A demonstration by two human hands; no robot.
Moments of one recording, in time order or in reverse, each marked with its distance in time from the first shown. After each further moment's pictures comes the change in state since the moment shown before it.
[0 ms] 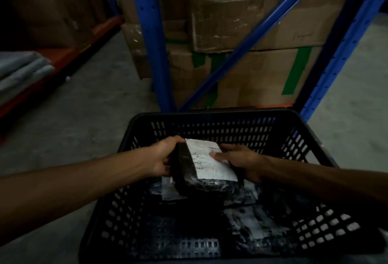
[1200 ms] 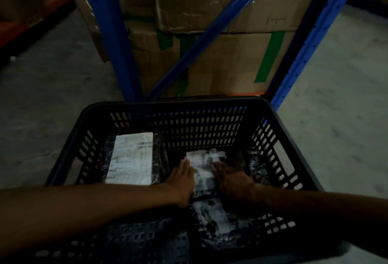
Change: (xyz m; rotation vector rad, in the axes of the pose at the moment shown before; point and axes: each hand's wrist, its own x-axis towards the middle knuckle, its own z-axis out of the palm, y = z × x) left_hand 0.080 -0.086 0.106 1.644 -0.152 0.423; right_hand 0.009 0.101 -0.065 -1.831 -0.052 -0.217
